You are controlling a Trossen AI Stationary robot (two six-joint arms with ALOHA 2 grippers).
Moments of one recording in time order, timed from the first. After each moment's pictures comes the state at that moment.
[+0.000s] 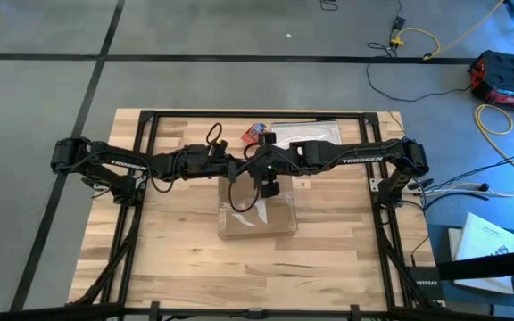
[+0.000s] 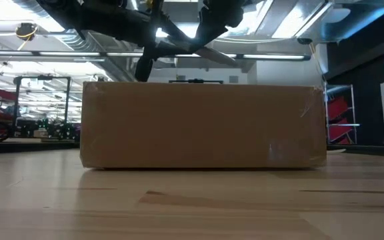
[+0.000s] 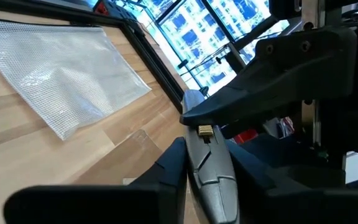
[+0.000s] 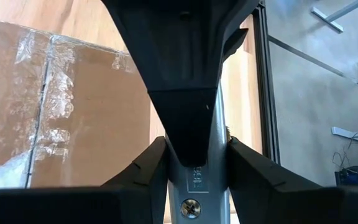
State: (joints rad) left arm 0.08 1.38 0.72 0.49 -0.17 -0.89; right arm 0.02 1.75 1.59 -0.68 0.31 -0.32
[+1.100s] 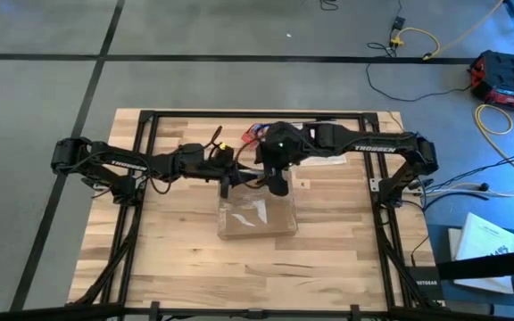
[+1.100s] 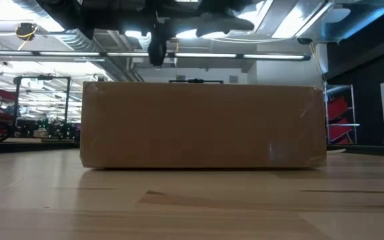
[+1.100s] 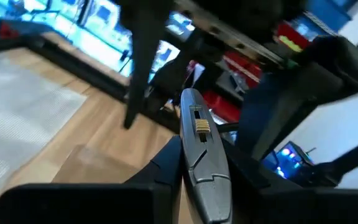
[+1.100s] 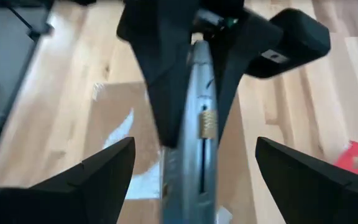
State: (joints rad) left arm 0.08 1.38 0.72 0.63 0.11 -0.51; right arm -0.10 1.66 1.59 -0.71 -0.25 -0.03
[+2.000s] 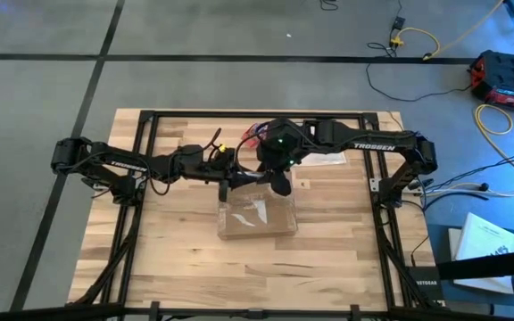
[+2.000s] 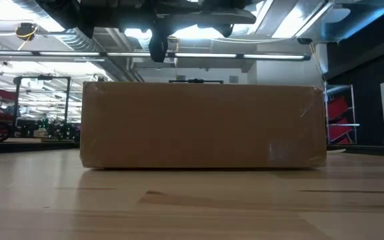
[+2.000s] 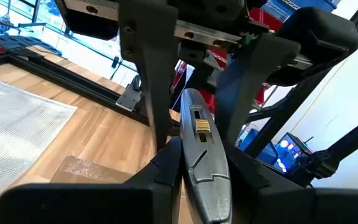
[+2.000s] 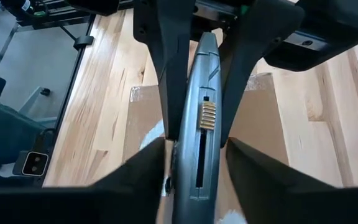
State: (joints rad) left arm 0.06 1.38 0.72 0.64 0.11 -0.46; right arm -0.12 1.67 1.59 -0.74 -0.38 0.02
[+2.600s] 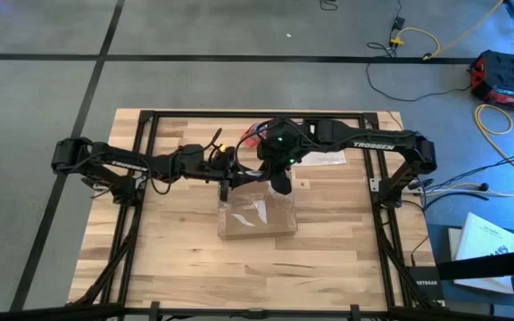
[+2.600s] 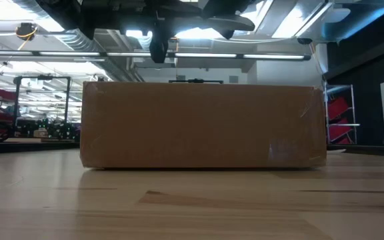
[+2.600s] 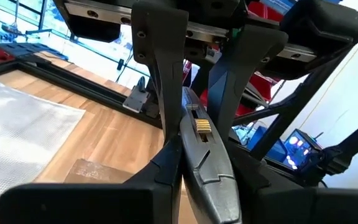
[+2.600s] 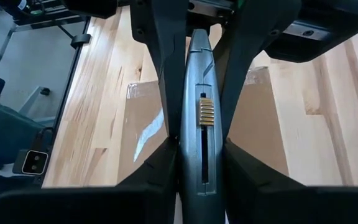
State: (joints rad) left arm 0.06 1.38 0.72 0.62 0.12 -0.41; right arm -0.12 1.67 1.59 -0.76 -0.40 0.01
